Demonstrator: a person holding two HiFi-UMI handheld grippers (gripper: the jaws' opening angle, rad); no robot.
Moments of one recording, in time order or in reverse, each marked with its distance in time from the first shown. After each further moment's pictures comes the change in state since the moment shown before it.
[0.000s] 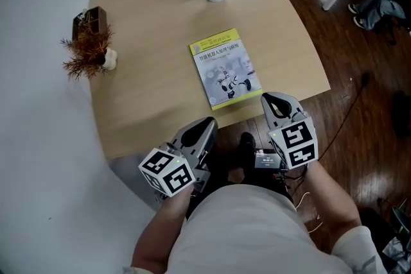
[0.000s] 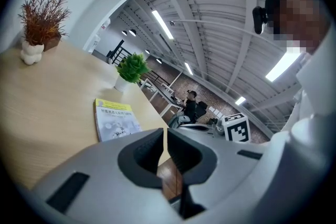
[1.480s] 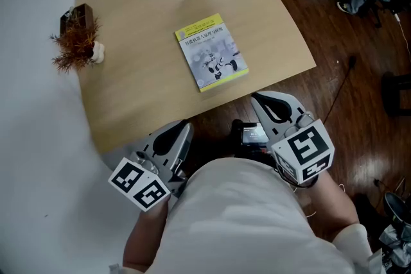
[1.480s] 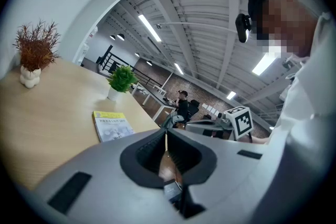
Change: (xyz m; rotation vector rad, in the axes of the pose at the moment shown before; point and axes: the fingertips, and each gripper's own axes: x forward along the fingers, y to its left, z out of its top) left arm -0.076 -0.046 0.019 0.109 -0.010 -0.038; right arm -0.092 0.056 0.044 0.022 -0.083 0.095
